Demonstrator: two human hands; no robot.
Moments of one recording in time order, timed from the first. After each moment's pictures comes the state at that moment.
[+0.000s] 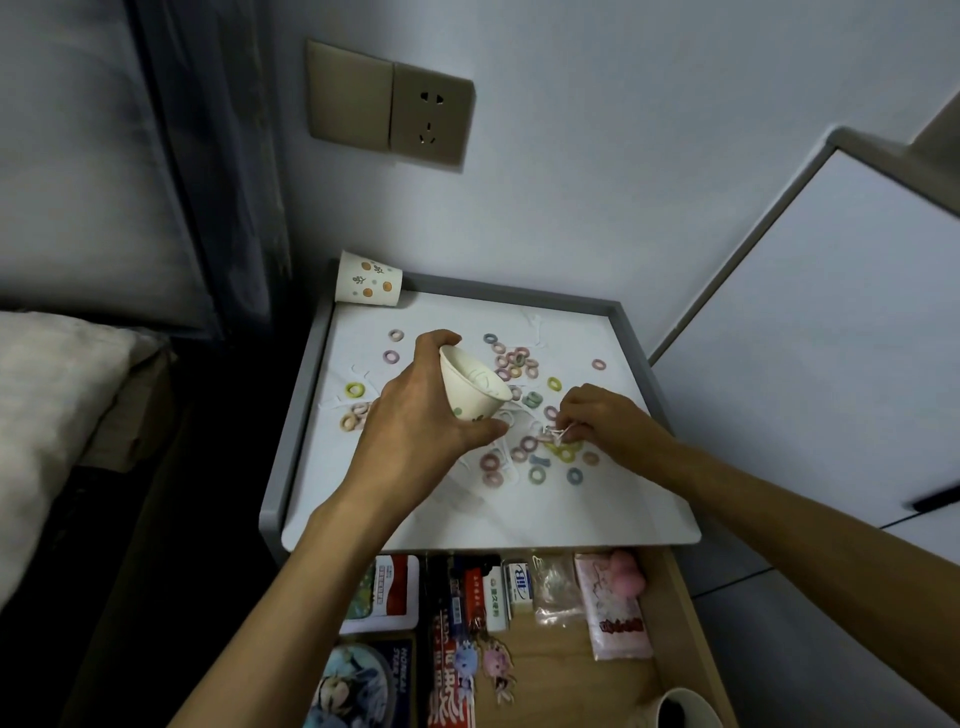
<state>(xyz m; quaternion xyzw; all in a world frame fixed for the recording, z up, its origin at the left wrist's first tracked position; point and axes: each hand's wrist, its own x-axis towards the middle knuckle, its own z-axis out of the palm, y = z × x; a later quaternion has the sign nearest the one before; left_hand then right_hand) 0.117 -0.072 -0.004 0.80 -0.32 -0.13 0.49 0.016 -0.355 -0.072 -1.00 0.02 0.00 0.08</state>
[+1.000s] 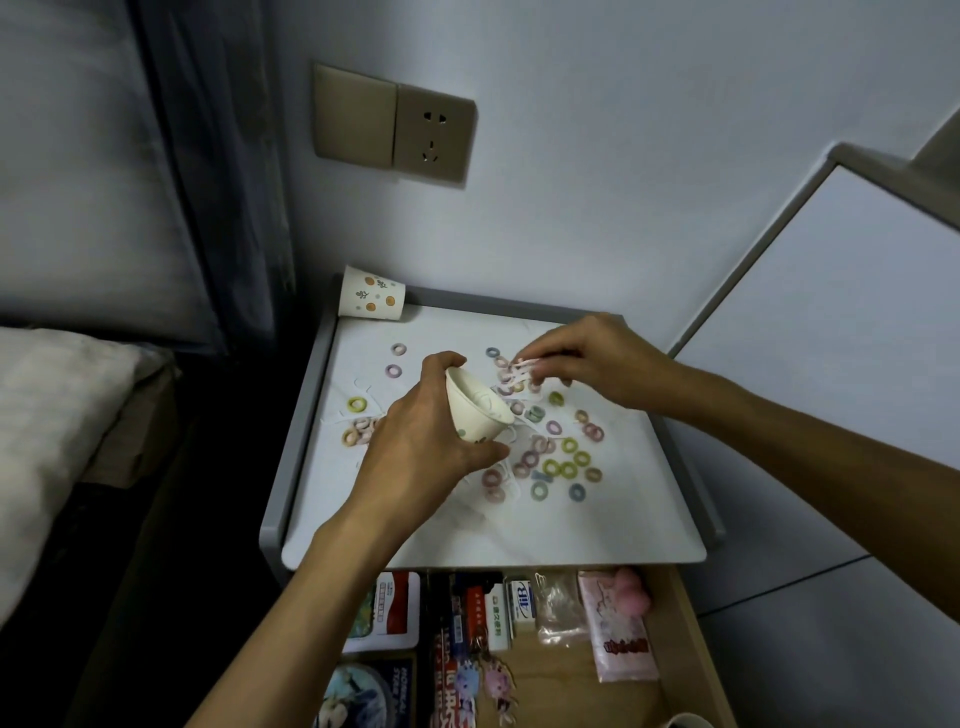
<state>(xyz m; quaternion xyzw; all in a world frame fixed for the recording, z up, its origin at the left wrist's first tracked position) 0.117 -0.078 -0.007 0.82 -0.32 -0.13 0.46 0.066 -0.303 0.045 -0.97 0.03 -0.01 0.22</state>
